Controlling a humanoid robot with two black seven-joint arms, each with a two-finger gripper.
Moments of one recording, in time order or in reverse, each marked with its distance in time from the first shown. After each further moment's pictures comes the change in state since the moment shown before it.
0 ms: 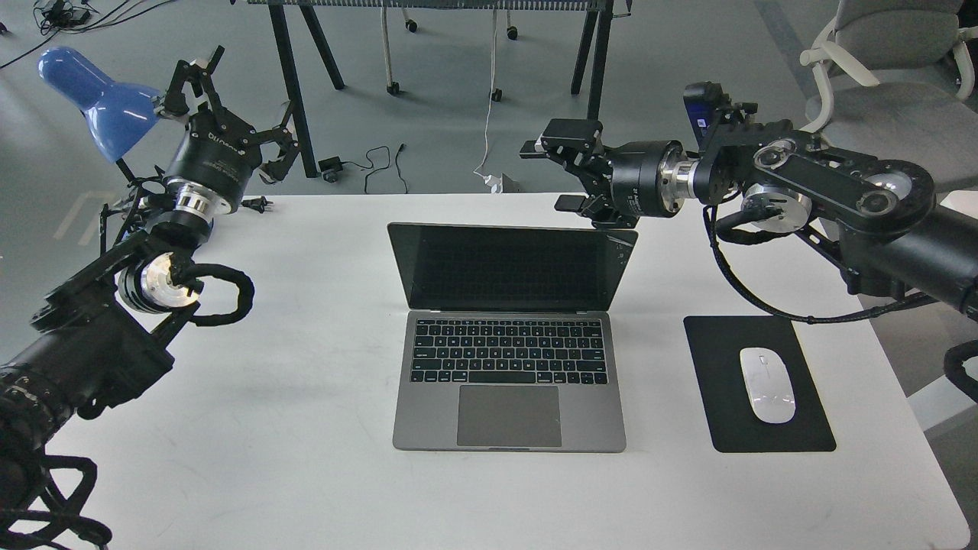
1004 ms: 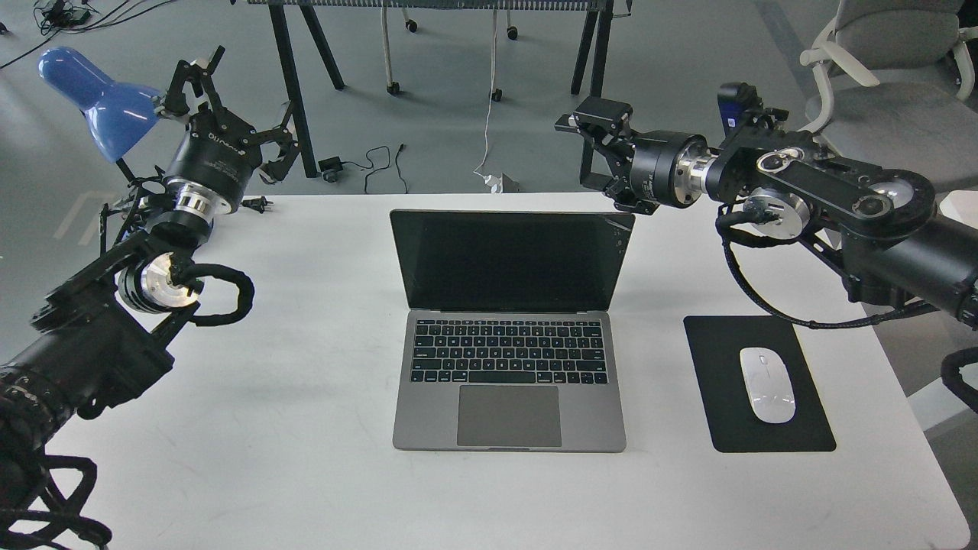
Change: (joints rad) left arm 0.000 0.000 0.000 0.000 0.003 0.000 0.000; right arm -0.024 0.006 0.020 -0.076 0.046 -0.161 0.021
